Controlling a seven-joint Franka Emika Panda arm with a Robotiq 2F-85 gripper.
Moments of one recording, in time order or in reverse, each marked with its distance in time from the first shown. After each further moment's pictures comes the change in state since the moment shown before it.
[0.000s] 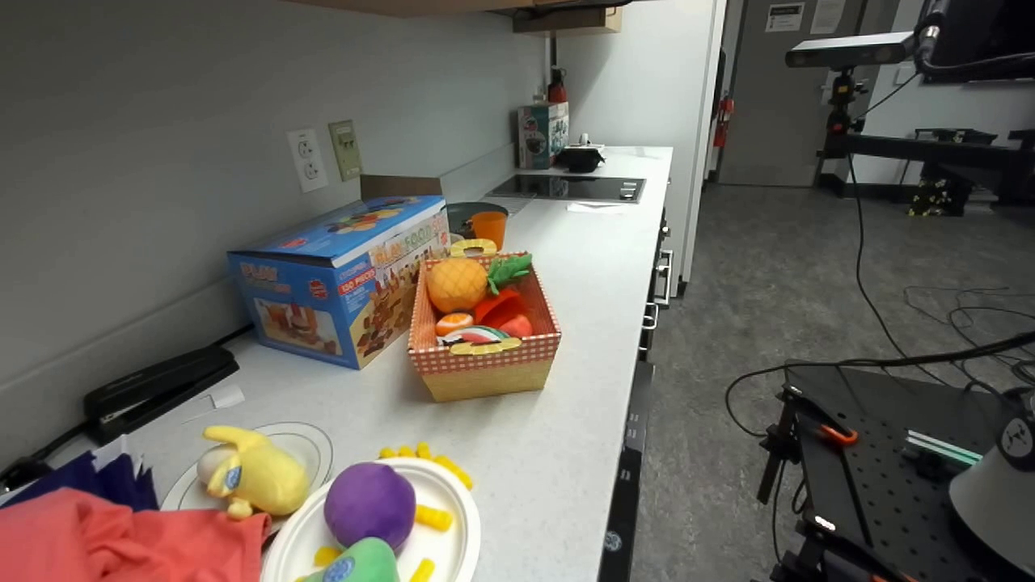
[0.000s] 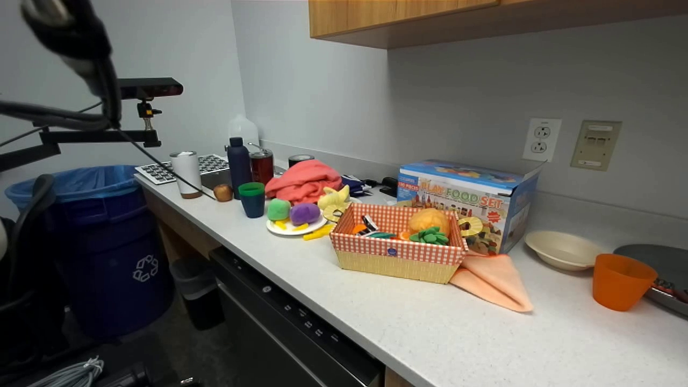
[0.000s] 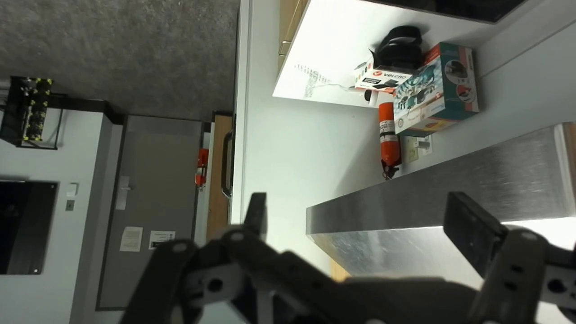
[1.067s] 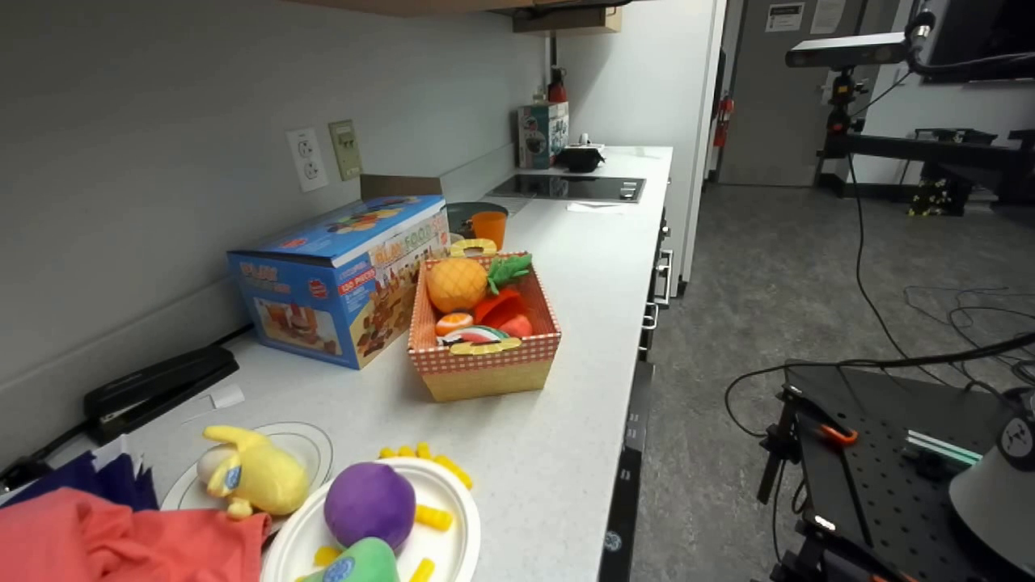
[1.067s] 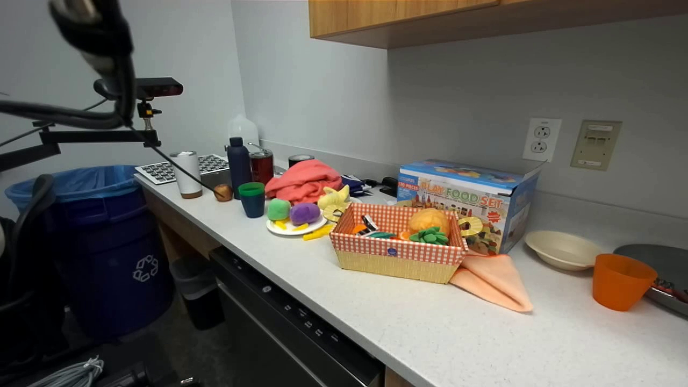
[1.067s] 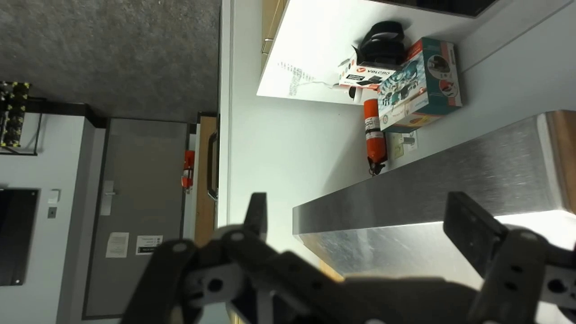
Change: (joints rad) arm 0.029 0.048 -0.030 0.038 0.059 0.030 -0.021
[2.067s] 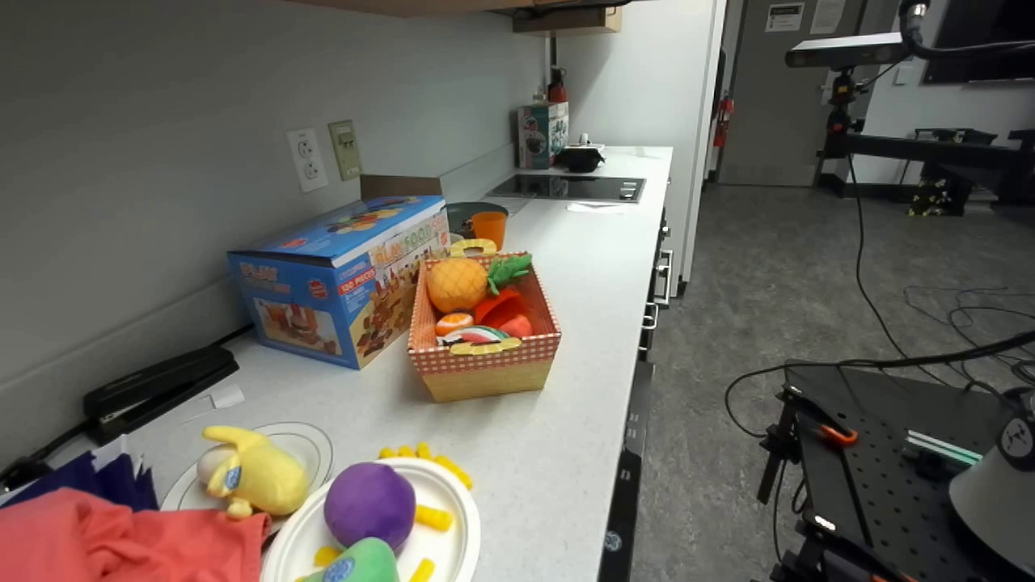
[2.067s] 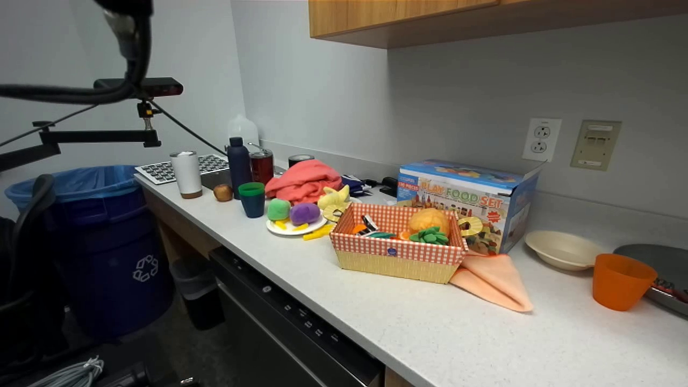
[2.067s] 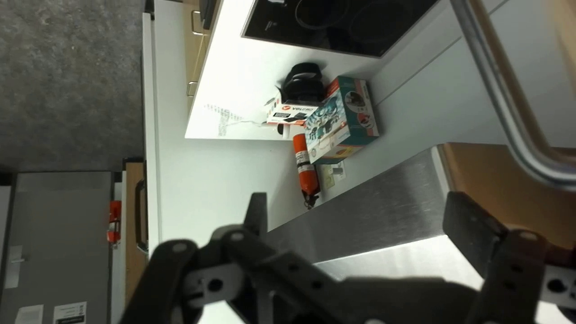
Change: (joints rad) arm 0.100 -0.006 -0.076 -0.005 0.302 -0.029 -0.190
